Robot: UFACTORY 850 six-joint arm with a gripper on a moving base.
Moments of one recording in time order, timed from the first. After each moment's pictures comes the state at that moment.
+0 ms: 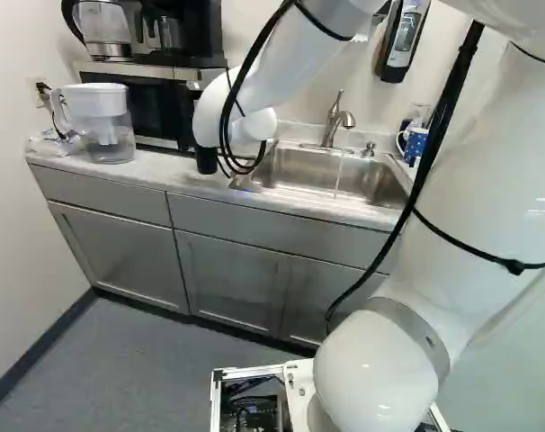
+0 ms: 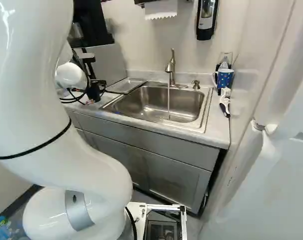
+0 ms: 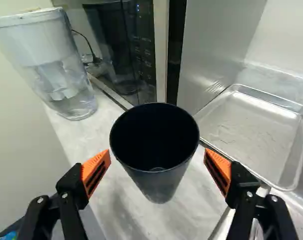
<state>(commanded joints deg) 28.2 -0.8 -46.0 2.5 19.3 0.0</state>
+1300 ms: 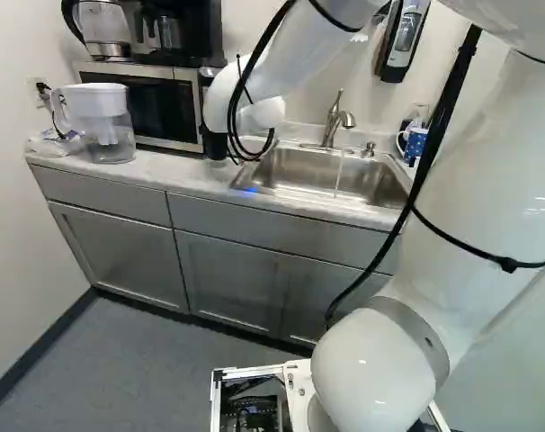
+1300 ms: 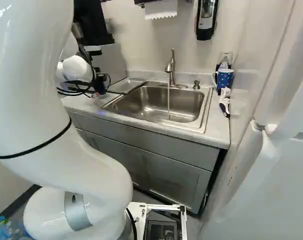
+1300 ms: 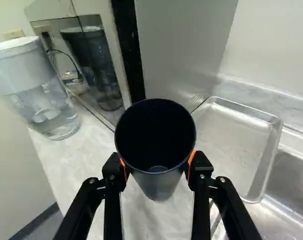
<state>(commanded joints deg) 23.4 -0.9 -49.8 2.5 19.3 0.0</state>
